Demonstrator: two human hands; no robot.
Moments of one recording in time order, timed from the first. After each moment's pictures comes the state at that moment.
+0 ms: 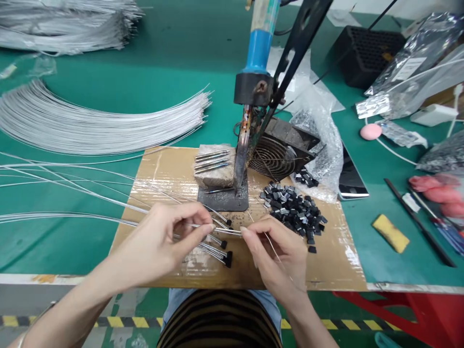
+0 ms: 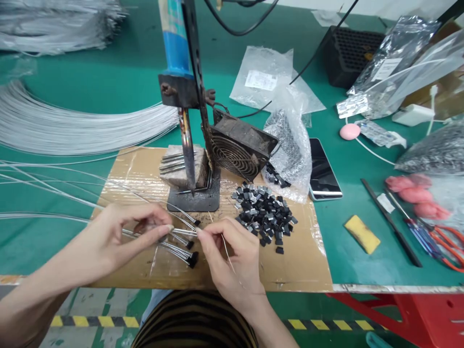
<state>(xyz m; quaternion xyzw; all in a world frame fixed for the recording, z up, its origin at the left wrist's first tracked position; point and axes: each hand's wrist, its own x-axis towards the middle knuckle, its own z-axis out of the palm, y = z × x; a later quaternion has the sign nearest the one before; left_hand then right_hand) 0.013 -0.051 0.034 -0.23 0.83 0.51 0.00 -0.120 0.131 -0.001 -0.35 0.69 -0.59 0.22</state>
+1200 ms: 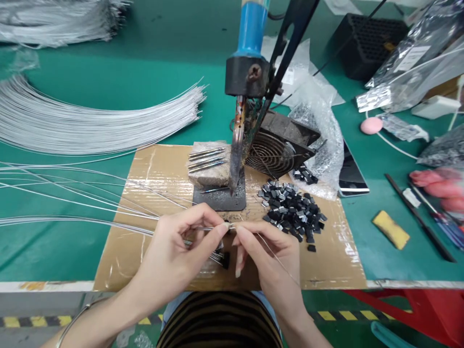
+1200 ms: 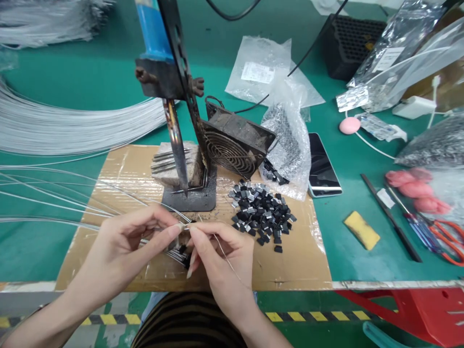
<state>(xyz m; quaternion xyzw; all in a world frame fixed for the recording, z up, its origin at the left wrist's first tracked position) -0.005 -0.014 0.033 -0.31 0.73 0.61 -0.07 -0.105 0.124 0.000 -0.12 0.55 -0.72 0.41</state>
